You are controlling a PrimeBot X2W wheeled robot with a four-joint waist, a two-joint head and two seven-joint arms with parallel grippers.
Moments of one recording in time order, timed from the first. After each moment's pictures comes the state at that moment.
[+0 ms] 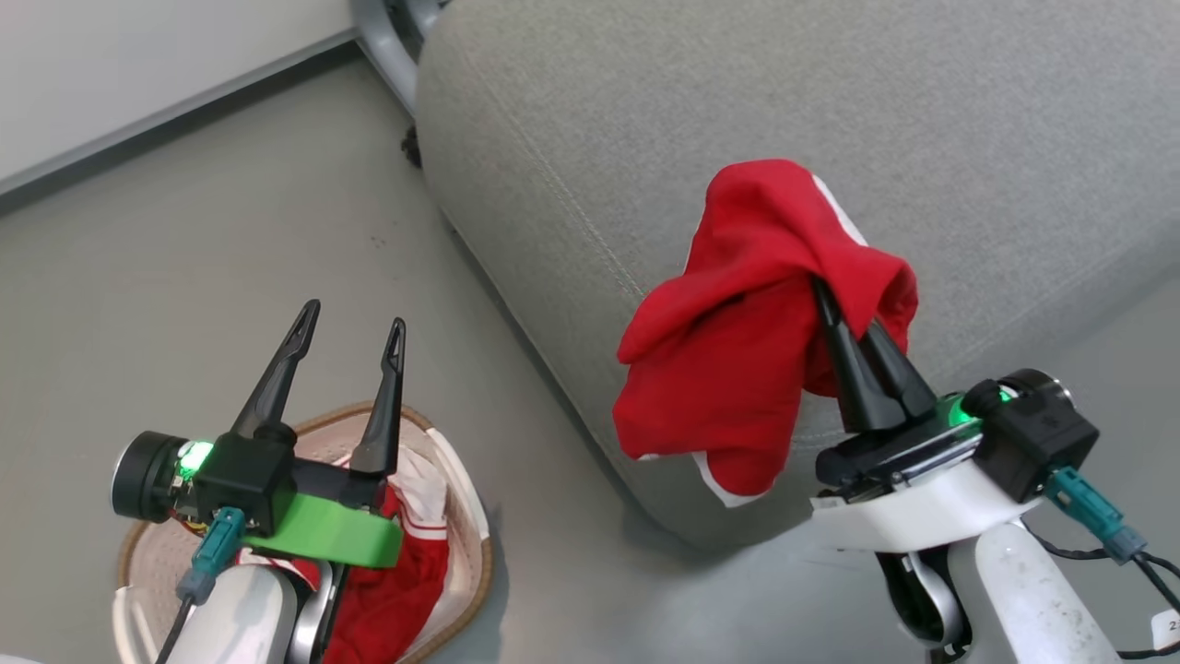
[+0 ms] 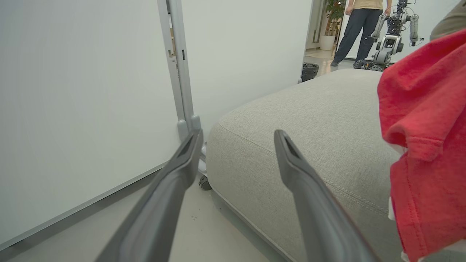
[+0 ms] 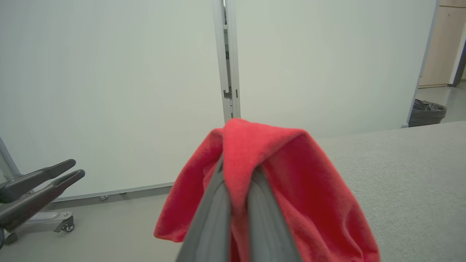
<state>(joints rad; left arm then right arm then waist) -0.21 0.27 -0.32 0.08 -0.23 0.01 -0.26 -0.17 -0.10 0.25 -0.10 0.23 0.13 -0.26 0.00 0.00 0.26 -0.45</state>
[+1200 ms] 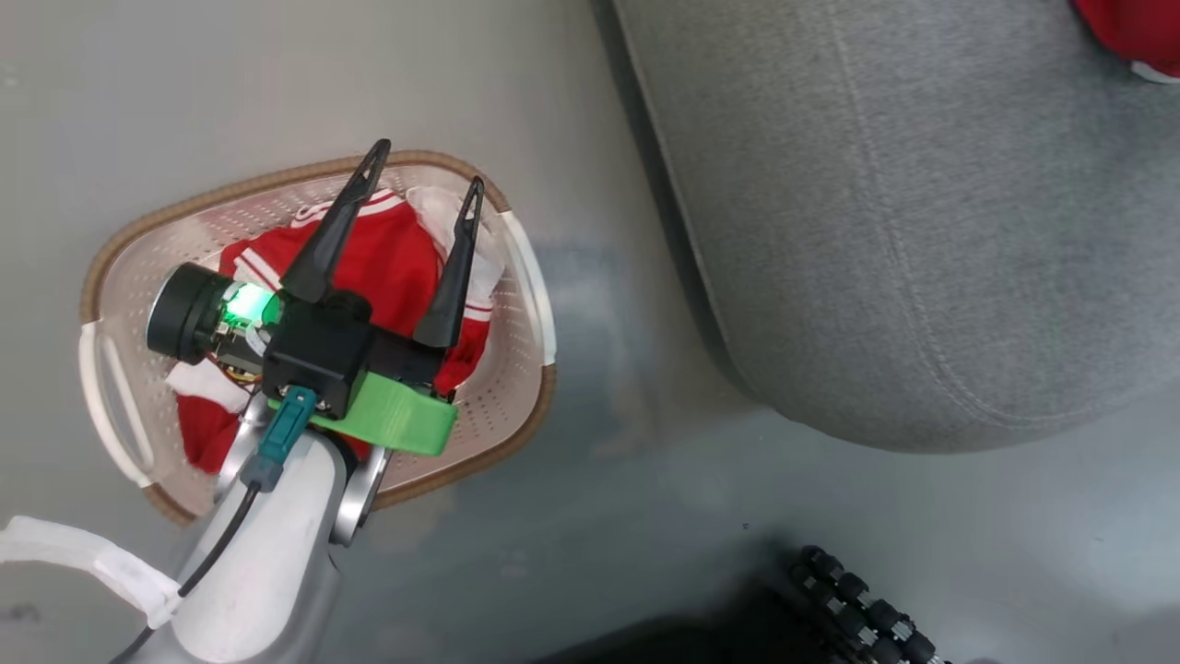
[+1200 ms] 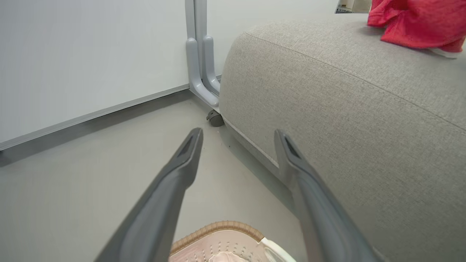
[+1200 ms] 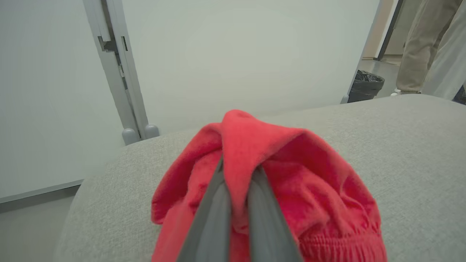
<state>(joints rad) -0.48 0.23 -0.42 0.09 -0.13 0.00 -0.24 -0.83 -0.37 -0.16 0.40 0.43 0.13 -0.26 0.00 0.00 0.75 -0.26</state>
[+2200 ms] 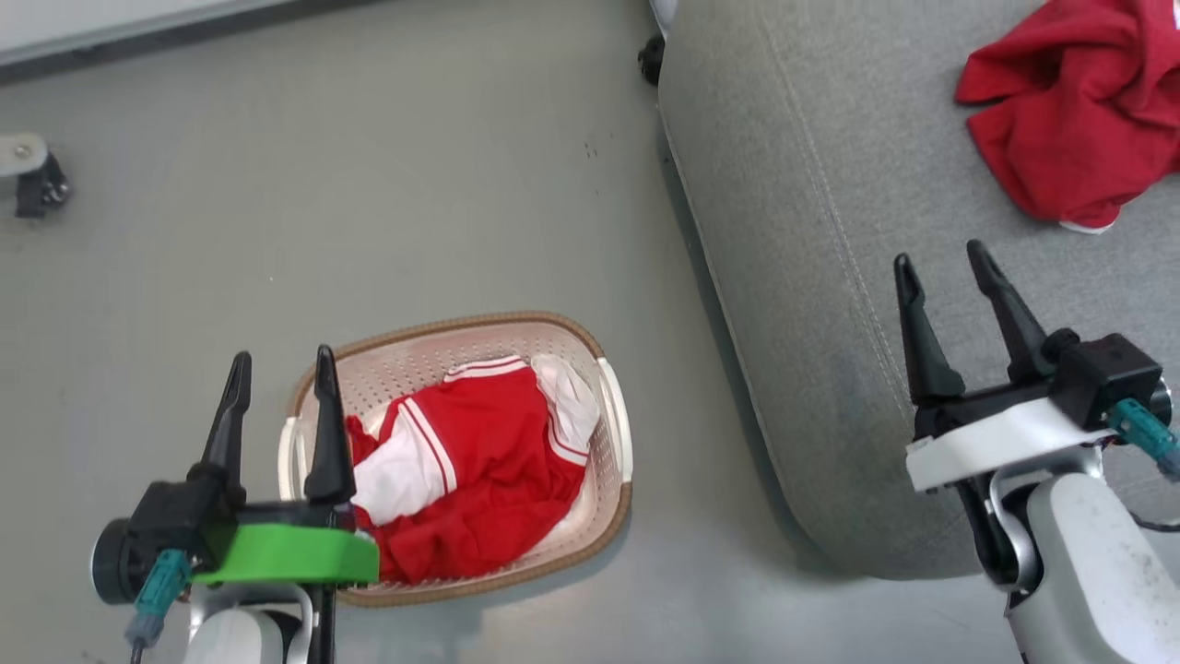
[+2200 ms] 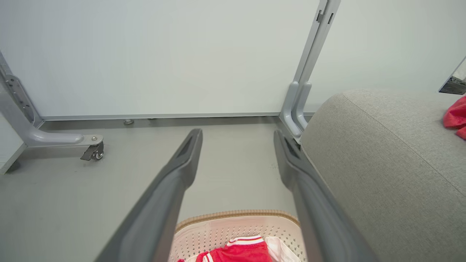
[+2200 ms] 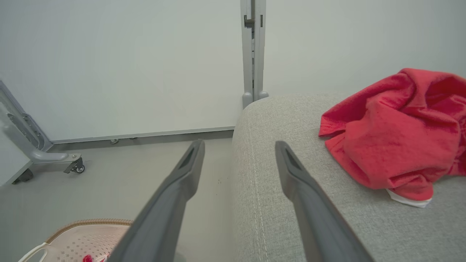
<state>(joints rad) -0.12 0.05 -0.06 0.10 -0.23 -0.04 -0.26 -0.27 -0.20 0.10 0.17 0.26 0.13 -0.26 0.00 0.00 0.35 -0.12</state>
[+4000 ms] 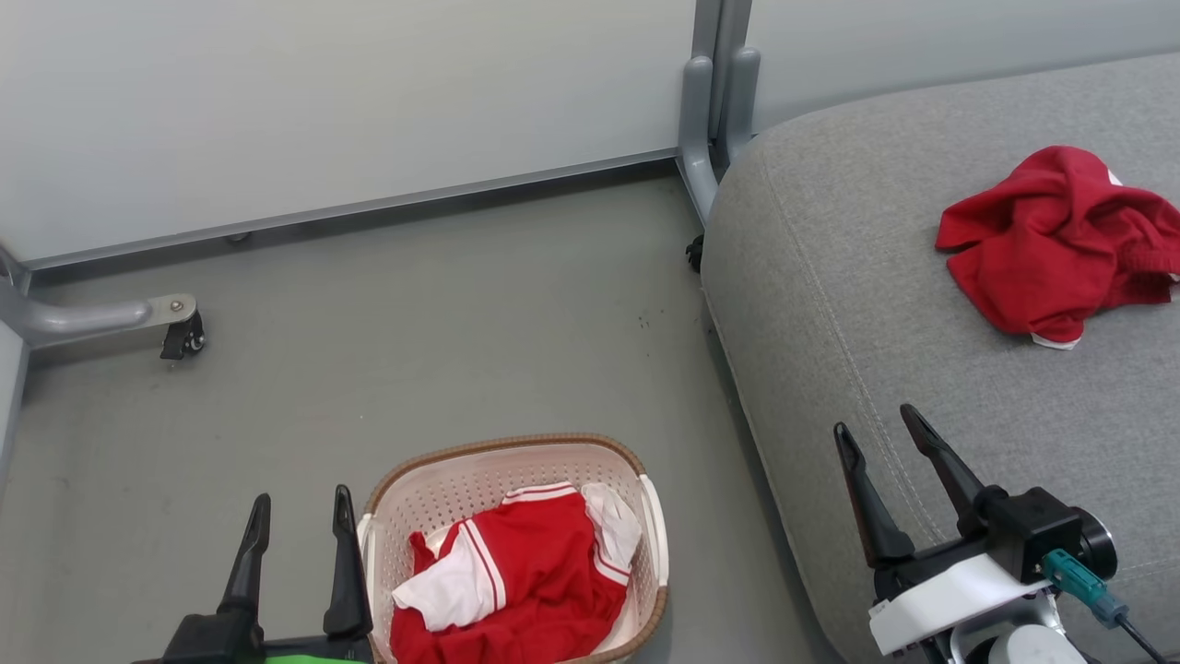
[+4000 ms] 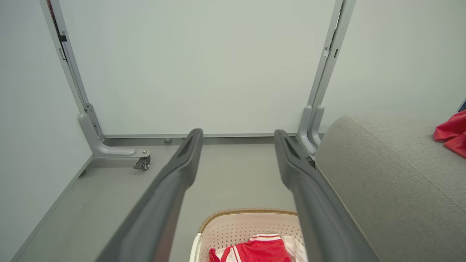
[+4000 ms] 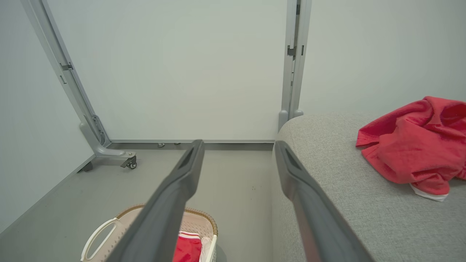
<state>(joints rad) 0.15 0.05 -0.07 0.01 -0.20 0.02 -0.26 0.01 -0.17 0.18 0.09 0.20 0.13 -0.26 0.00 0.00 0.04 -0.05</state>
